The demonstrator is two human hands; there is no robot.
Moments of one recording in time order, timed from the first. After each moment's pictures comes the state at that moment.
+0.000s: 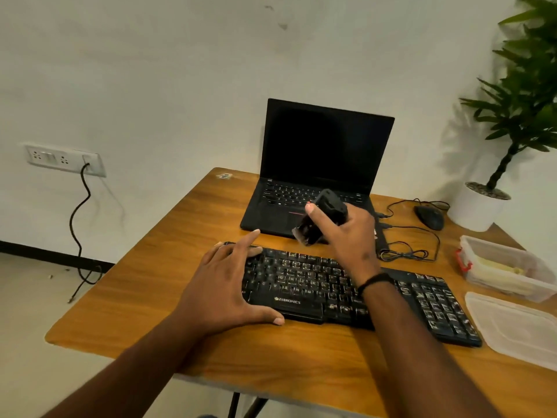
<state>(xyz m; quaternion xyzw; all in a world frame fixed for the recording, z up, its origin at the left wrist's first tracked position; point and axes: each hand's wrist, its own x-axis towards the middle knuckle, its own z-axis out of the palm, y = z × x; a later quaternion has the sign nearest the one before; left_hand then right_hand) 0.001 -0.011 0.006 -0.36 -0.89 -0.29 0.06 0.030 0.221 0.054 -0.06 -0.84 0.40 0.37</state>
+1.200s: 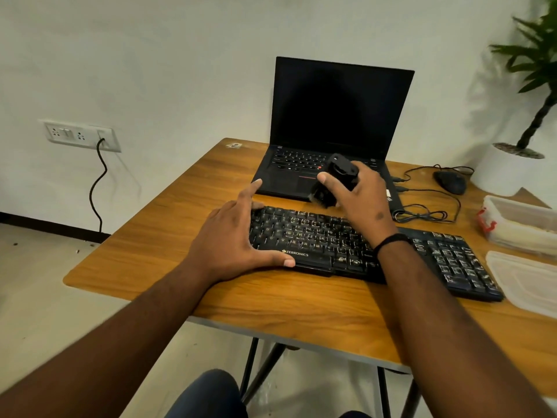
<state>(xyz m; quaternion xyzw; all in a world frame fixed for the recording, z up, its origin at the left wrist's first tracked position) -0.005 -0.007 -0.008 -0.33 -0.89 -0.31 0.08 0.030 0.235 0.033 -0.05 -0.87 0.37 0.32</state>
